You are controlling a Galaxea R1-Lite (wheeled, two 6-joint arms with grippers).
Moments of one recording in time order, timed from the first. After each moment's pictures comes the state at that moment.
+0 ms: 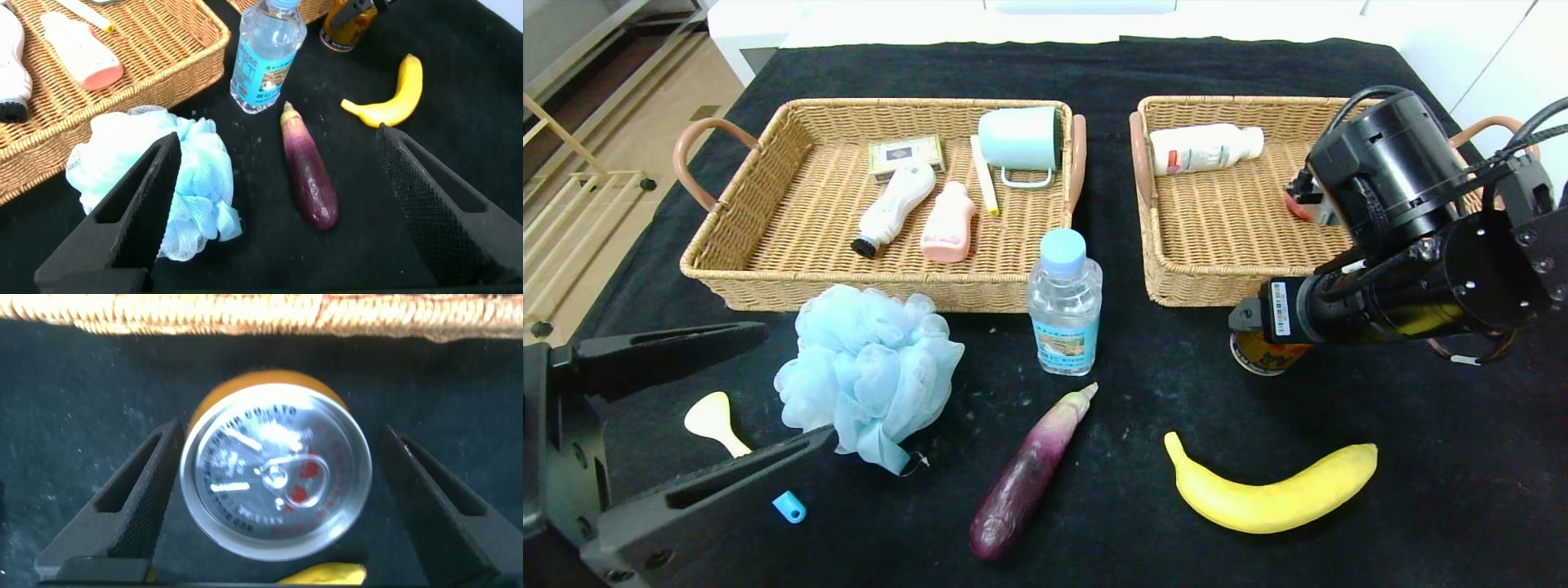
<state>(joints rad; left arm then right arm) -0.39 0.95 -0.63 -0.26 -0.35 0.14 0.58 1.76 -1.57 0.58 -0.44 0.43</state>
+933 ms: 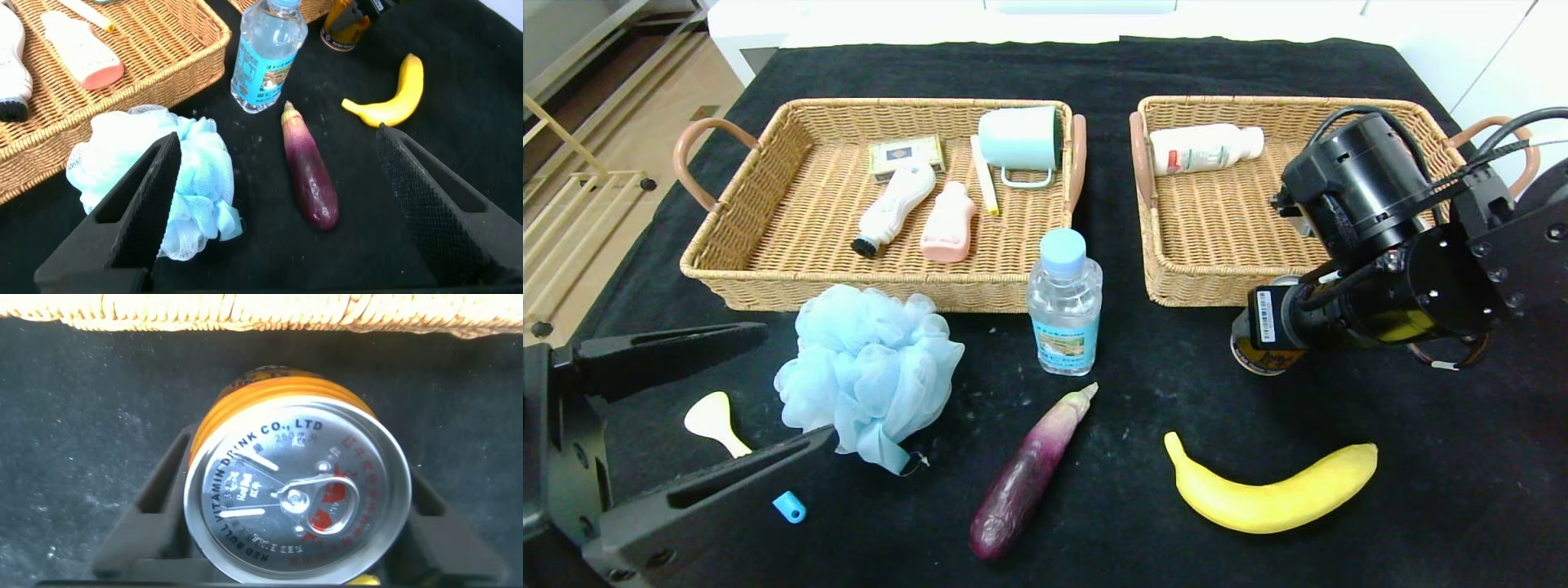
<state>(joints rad) -0.39 0.95 -0.62 -0.27 -0.35 0.14 0.58 1.80 -1.58 0.58 -0.44 0.44</state>
